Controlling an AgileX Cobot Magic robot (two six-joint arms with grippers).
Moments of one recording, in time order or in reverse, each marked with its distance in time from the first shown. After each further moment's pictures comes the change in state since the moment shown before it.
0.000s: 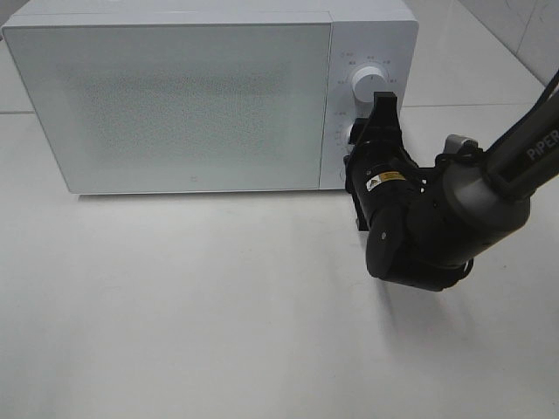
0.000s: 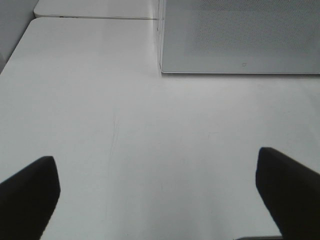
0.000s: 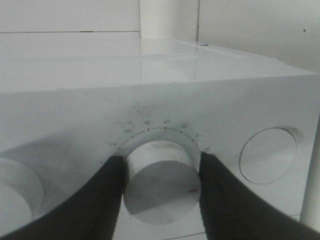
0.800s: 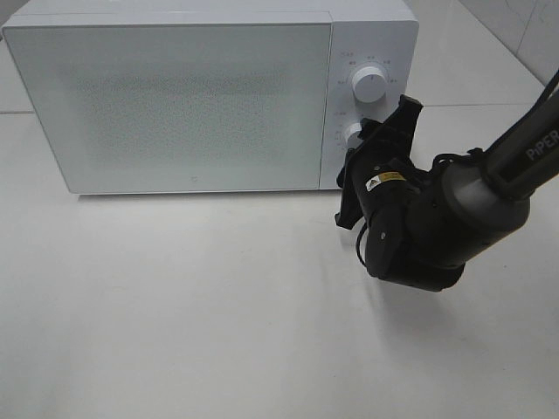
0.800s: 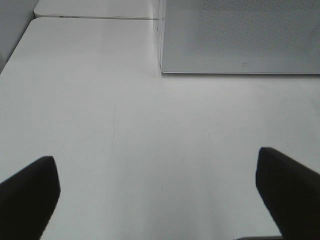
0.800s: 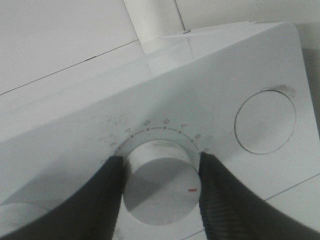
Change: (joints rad) left arm 0.000 0.000 0.000 0.000 0.000 0.000; right arm 0.000 0.000 0.000 0.007 0.002 0.353
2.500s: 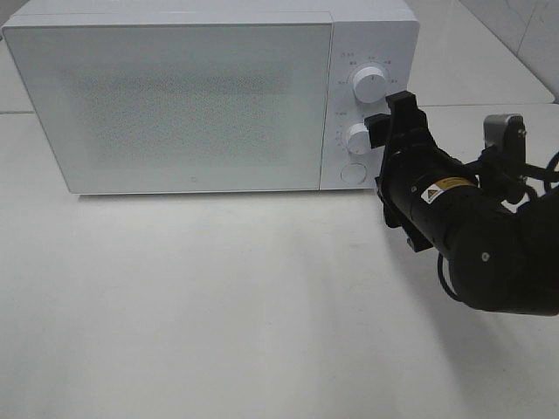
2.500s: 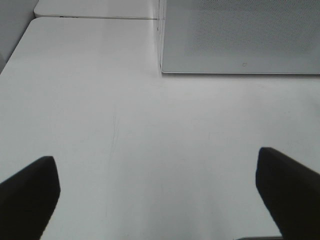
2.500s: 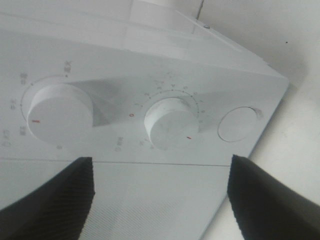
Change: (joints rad) left arm 0.000 0.000 0.000 0.000 0.000 0.000; right arm 0.004 -0.309 0.283 -0.132 0.159 -0.612
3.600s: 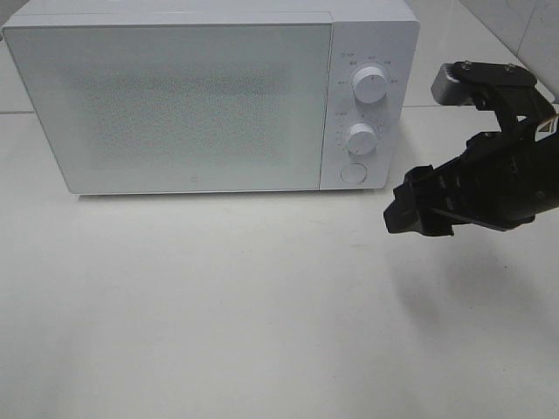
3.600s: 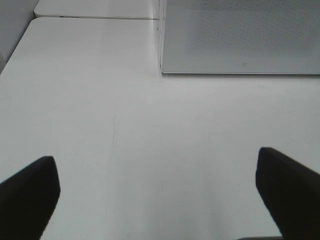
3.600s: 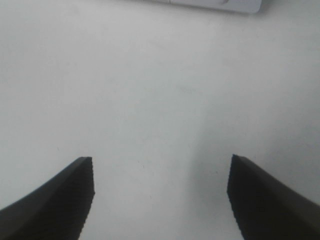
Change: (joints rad) left arm 0.000 0.000 0.000 0.000 0.000 0.000; right arm -0.294 -0.460 -0.151 -0.321 1.413 -1.190
